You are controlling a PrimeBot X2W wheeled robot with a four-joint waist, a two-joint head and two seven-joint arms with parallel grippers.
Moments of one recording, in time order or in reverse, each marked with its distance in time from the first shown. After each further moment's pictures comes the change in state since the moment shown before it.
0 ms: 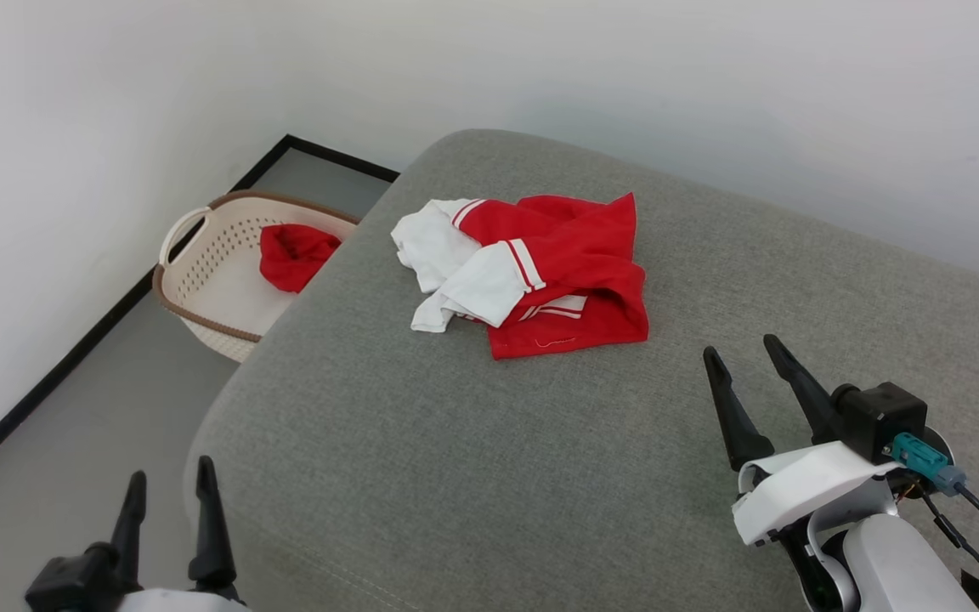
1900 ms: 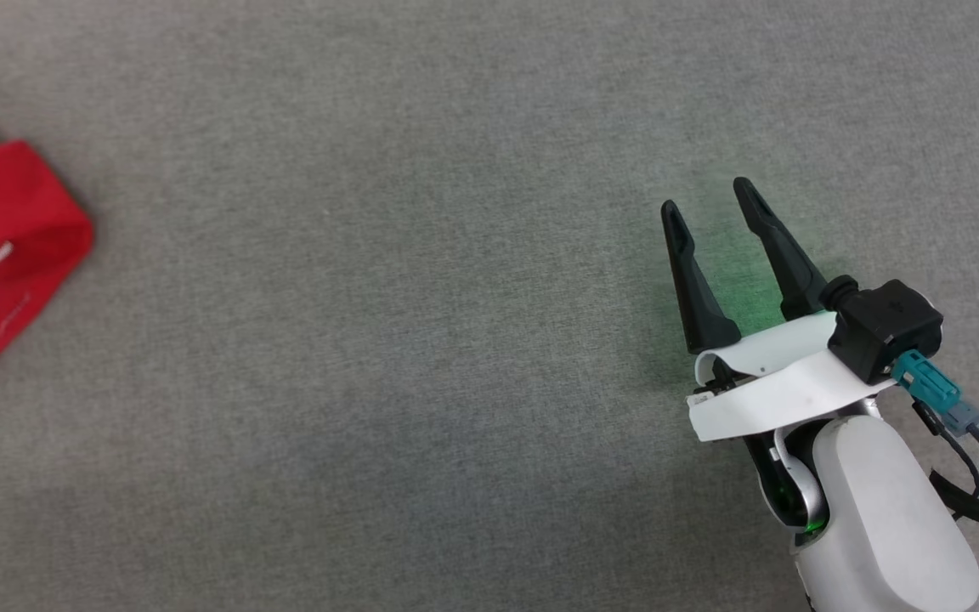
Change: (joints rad) left arm -0.957 0.887 -0.974 0.638 -0.862 -0.060 0.558; right arm -0.146 0.078 0.012 -0.201 -0.081 0.000 -0.024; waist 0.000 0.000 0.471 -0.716
